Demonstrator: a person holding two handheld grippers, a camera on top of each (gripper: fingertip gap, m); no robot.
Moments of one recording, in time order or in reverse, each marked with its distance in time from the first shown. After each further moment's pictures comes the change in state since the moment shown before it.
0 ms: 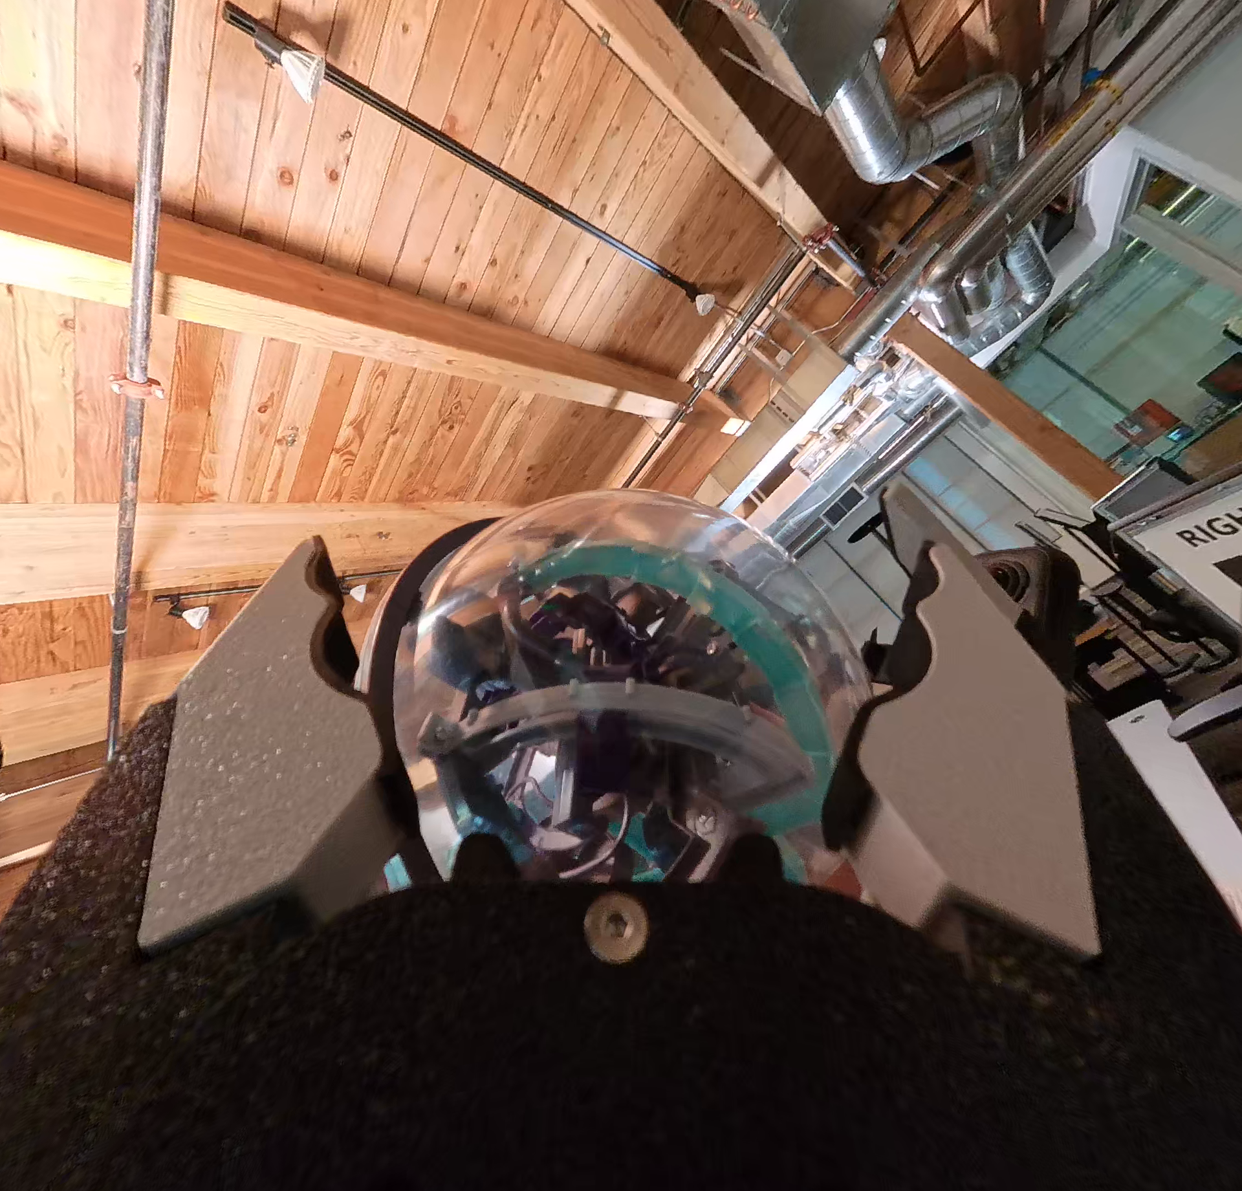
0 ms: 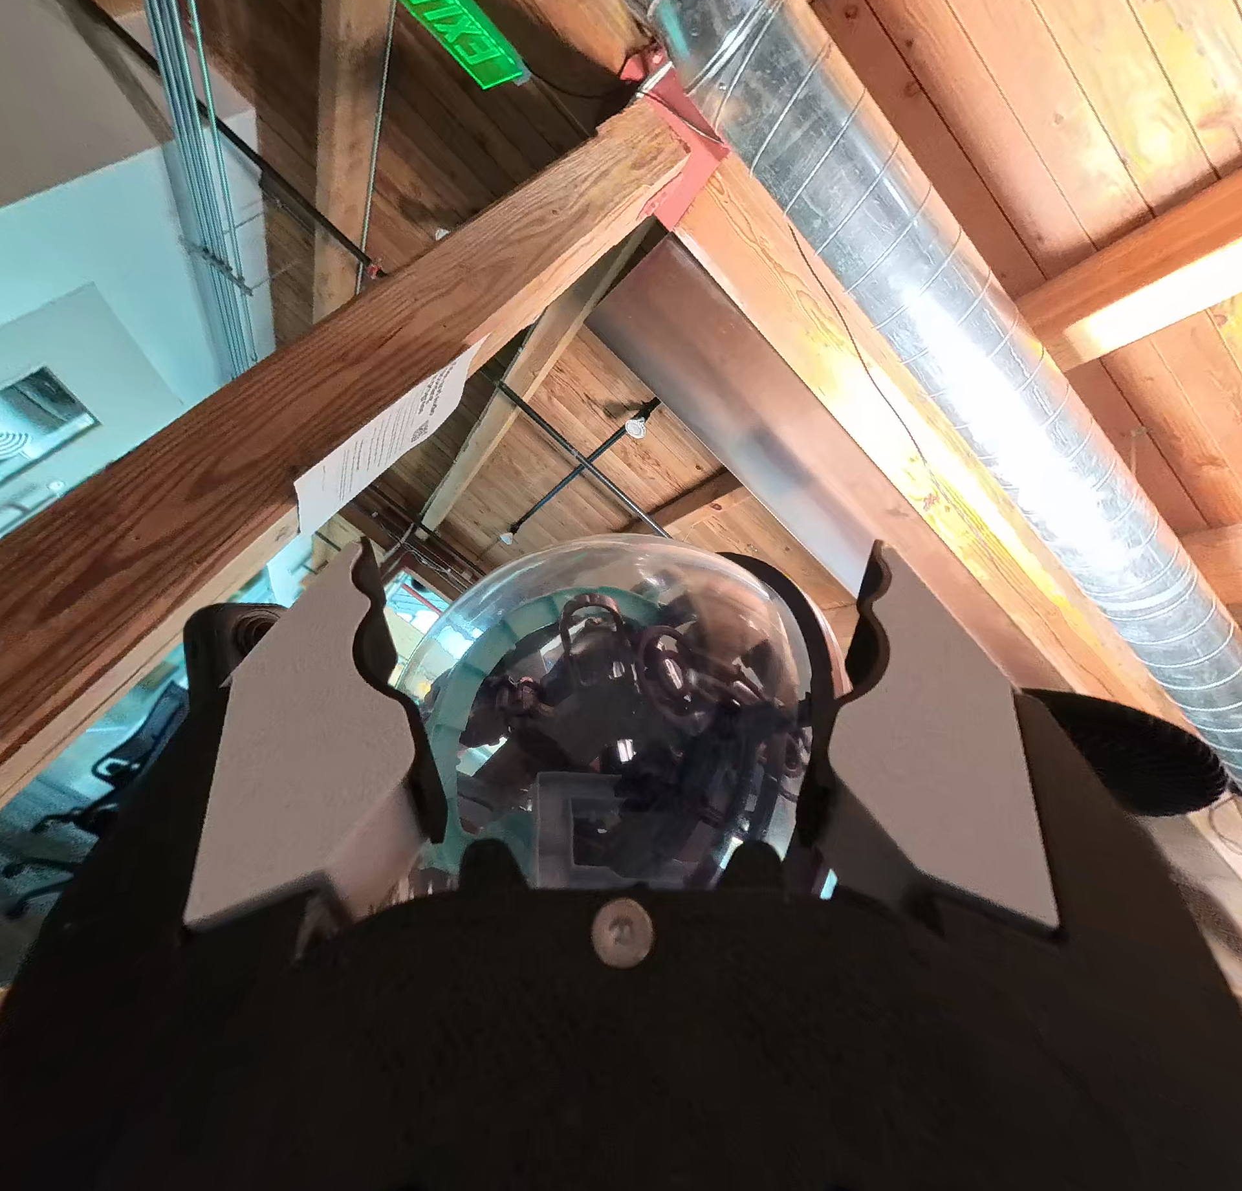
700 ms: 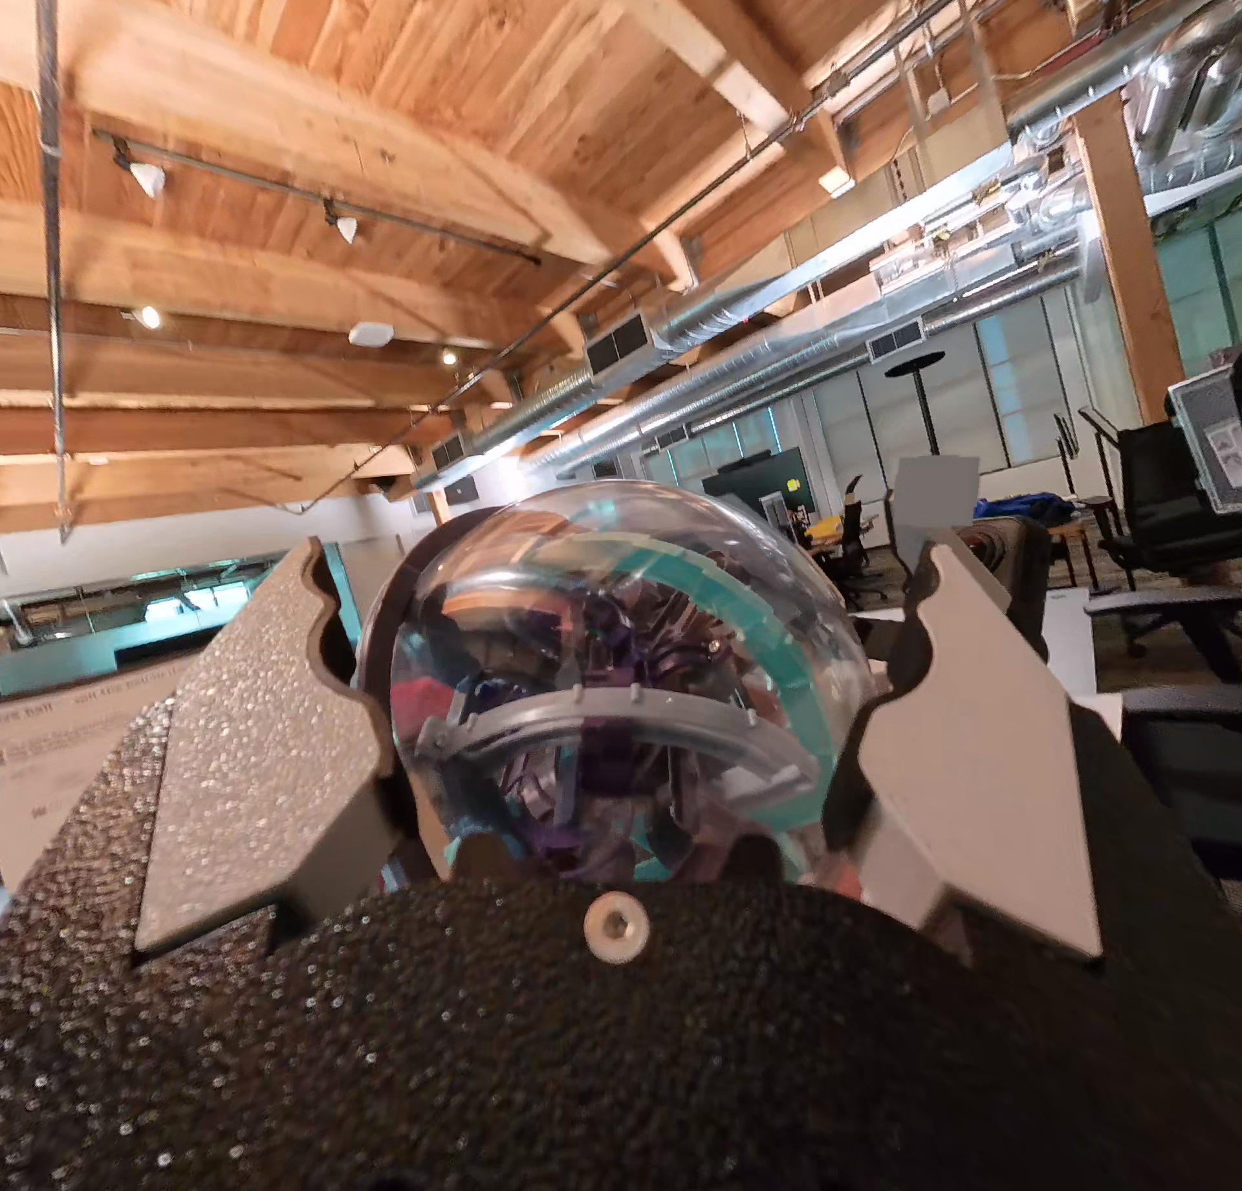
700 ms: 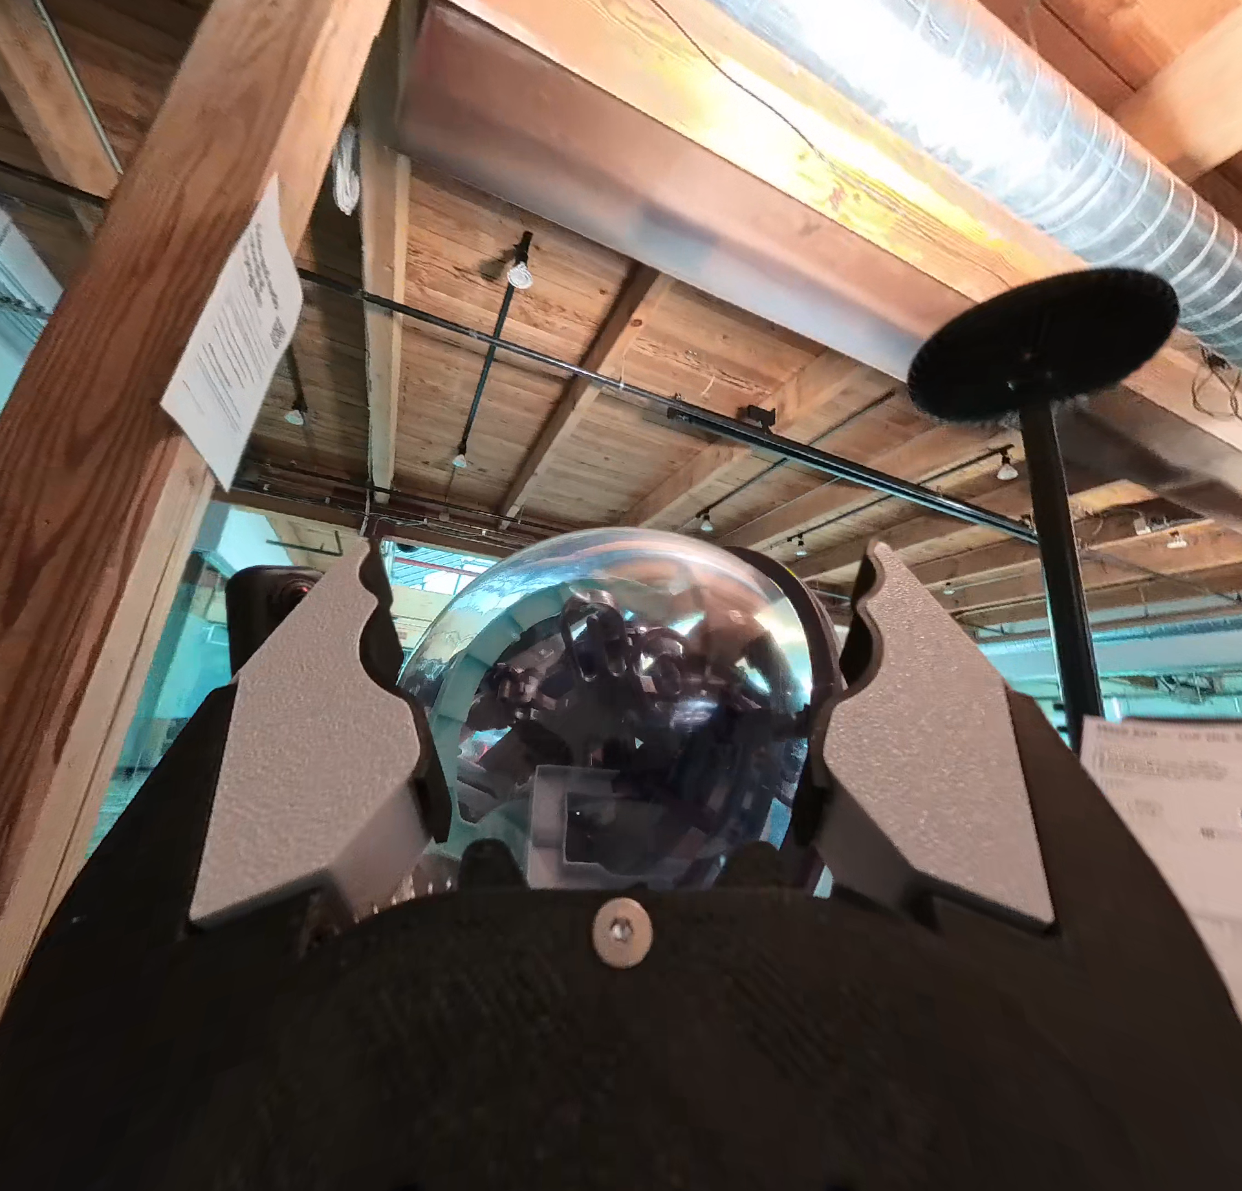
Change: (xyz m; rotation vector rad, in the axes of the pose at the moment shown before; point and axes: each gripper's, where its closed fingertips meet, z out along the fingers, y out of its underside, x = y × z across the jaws) left arm -0.004 0.177 -0.106 -0.421 -0.145 -0.303; right arm 0.023 0.164 -0.126 -0.220 0.251 0.364
